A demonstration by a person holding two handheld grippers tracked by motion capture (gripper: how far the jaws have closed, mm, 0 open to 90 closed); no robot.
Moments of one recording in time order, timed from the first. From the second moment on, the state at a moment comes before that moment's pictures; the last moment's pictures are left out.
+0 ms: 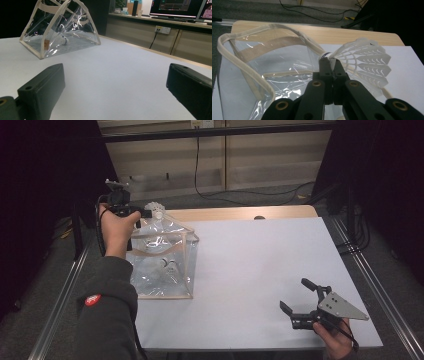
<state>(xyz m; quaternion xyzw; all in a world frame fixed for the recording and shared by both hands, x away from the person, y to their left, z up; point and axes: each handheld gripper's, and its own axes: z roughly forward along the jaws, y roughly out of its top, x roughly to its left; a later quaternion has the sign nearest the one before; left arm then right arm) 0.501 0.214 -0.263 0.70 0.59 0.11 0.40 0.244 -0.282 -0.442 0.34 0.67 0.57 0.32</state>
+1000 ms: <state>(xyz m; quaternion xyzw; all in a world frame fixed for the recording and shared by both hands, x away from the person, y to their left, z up) 0.505 0.224 -0.272 0.69 0.60 0.12 0.38 0.244 -0.280 -0.442 0.34 0.68 0.57 0.32</state>
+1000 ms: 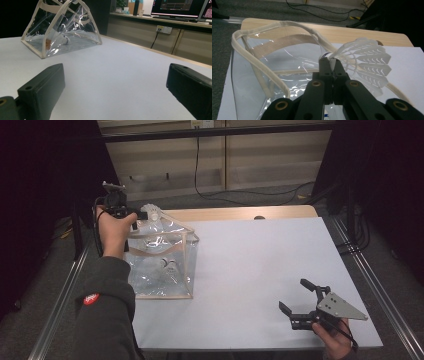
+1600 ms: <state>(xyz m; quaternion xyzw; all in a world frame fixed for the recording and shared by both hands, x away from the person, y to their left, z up) 0.505 0.220 -0.275 0.70 0.58 0.11 0.39 0.243 -0.281 -0.442 0.34 0.68 0.57 0.32</state>
